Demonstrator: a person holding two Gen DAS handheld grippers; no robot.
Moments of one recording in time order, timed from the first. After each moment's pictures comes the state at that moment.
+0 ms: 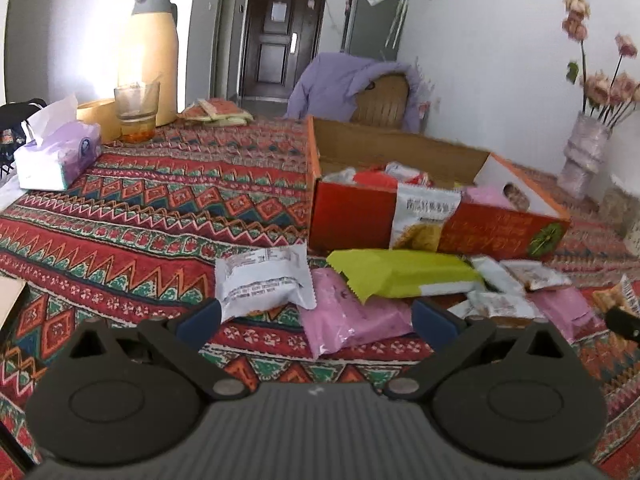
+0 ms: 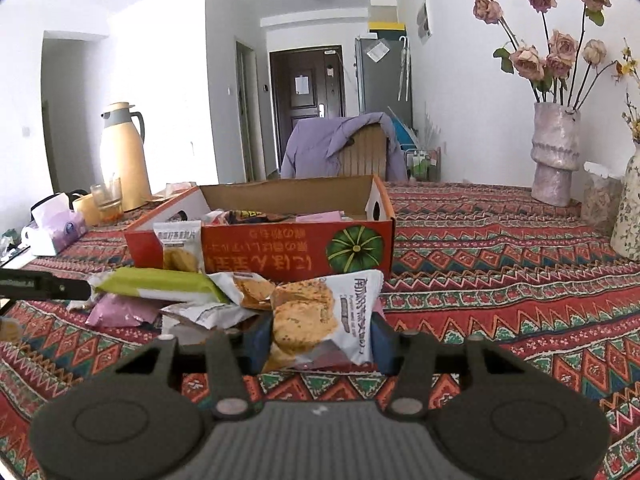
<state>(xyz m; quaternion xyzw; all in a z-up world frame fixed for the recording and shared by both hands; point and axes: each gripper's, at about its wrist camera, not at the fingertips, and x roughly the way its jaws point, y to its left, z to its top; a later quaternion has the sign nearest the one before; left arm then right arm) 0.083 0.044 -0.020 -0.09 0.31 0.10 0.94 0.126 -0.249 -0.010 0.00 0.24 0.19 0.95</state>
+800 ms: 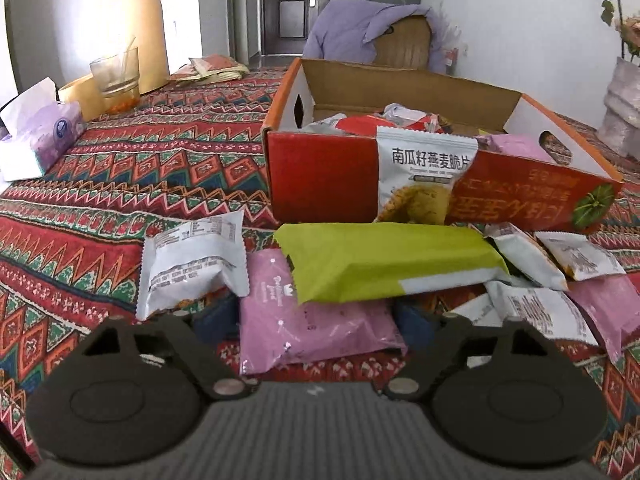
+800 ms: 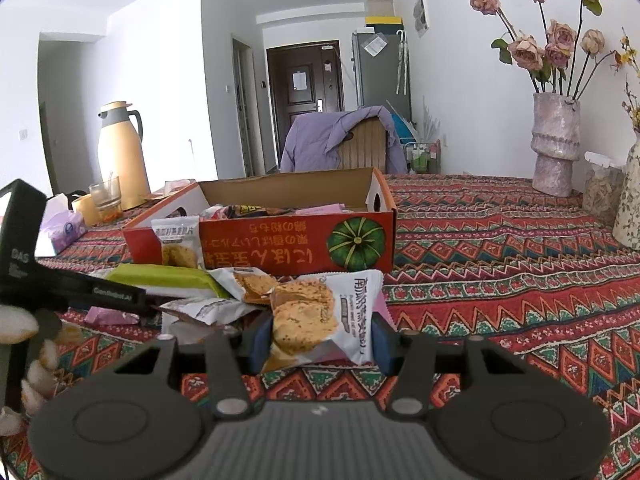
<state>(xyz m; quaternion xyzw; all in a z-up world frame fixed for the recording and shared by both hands) 0.146 0.006 -0.047 -0.06 0.38 0.14 0.91 0.127 -0.248 -0.016 0.01 0.25 0.19 0.95</state>
